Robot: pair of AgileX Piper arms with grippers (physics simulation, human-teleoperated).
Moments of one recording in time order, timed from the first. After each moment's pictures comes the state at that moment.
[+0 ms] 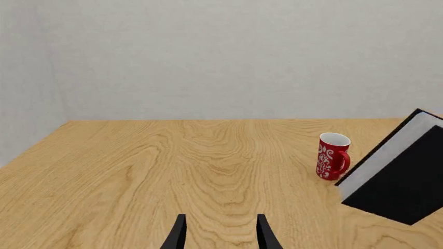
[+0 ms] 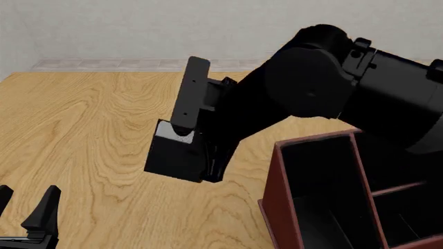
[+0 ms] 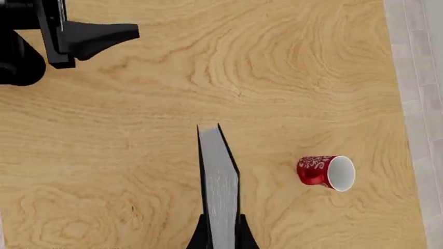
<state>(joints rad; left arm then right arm) -0.01 0.00 0.00 0.00 0.01 0.96 1.53 -1.55 0.99 -0.55</state>
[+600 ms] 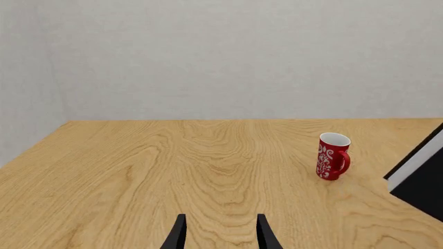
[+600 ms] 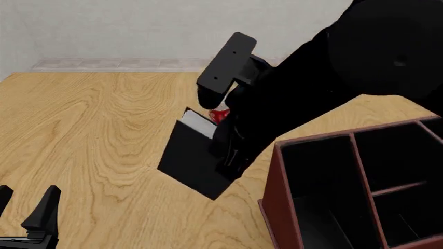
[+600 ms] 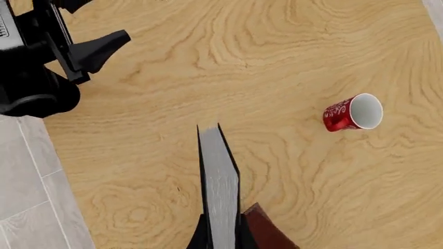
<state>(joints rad) -0.01 0.00 0.00 0.00 0.01 0.97 1.43 -1.61 1.20 -0.21</state>
